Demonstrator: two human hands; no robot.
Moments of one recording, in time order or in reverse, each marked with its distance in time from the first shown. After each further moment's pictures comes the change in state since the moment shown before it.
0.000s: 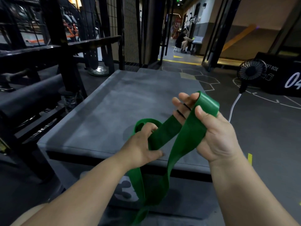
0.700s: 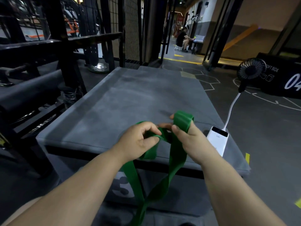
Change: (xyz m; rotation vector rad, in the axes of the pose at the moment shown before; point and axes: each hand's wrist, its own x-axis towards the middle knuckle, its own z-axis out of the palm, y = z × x) left_hand -0.004 0.010 -0.006 -0.013 0.093 0.081; right_hand -0.006 0.036 -0.030 -0.707 -0.001 0.189
